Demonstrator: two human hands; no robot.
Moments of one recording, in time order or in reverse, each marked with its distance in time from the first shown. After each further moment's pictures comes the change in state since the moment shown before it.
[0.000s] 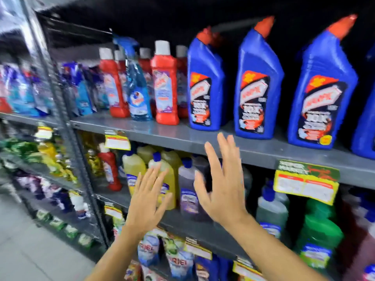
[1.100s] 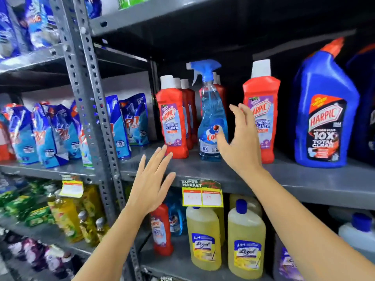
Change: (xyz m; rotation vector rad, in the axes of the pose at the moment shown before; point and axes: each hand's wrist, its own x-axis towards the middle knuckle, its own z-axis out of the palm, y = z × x) left_hand 0.161 -0.314 -0.108 0.133 0.023 0.192; right_hand 0.207 -0.051 0.269 -0.056 0.056 0.360
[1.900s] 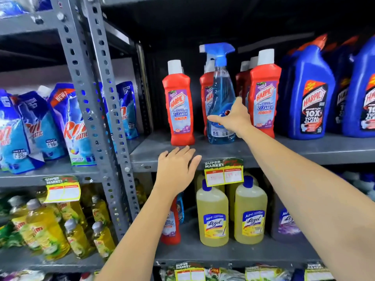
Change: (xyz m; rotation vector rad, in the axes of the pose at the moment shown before) left_hand 0.009 -0.015 0.015 -0.071 -0.032 0.083; right_hand 0.037 -0.019 0.055 -0.142 -0.105 0.519
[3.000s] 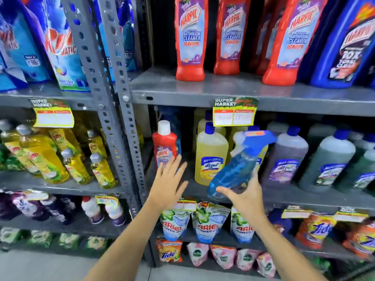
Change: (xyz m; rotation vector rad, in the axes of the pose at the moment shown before) left_hand -0.206 -0.026 0.127 -0.155 -0.358 0.003; right_hand -0.285 0.174 0.046 0.205 -0.167 0.237
